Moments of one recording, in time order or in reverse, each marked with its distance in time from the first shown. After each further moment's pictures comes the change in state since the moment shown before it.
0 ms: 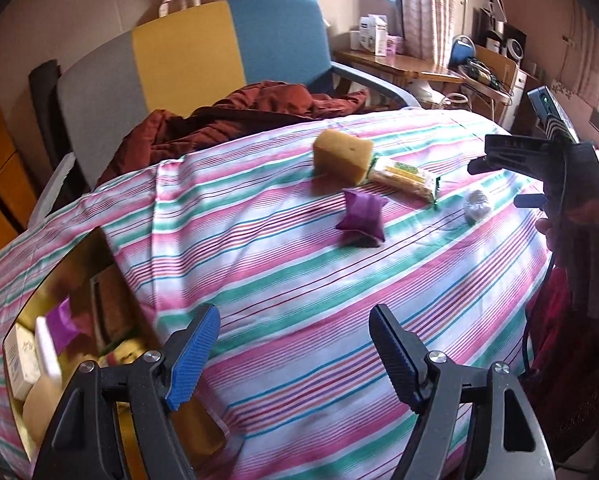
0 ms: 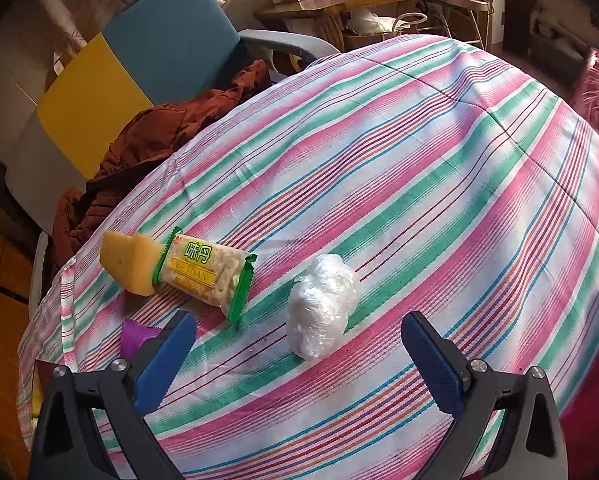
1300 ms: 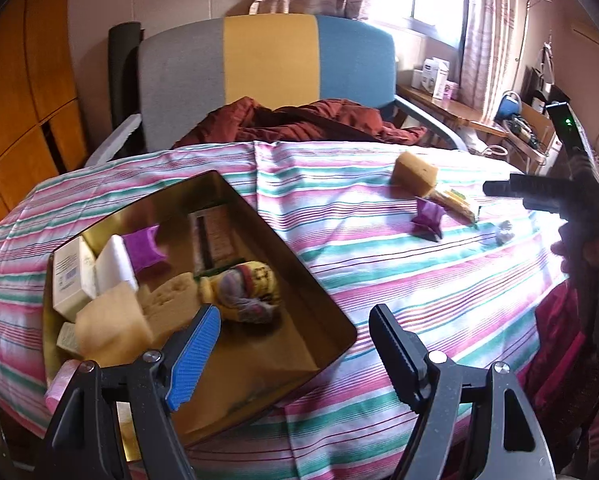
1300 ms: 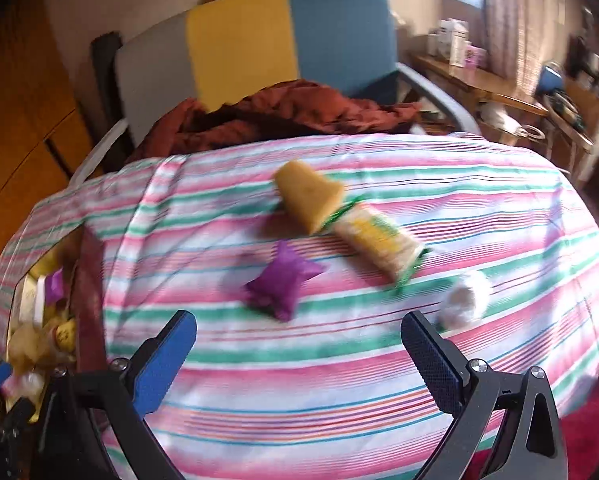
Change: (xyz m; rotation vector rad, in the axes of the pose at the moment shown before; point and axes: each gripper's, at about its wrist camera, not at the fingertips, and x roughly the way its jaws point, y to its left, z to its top) left arm -0.068 0.091 -0.074 -0.229 -0.081 0.056; right arm -0.046 0.131 -0.078 -0.490 -0.085 0.063
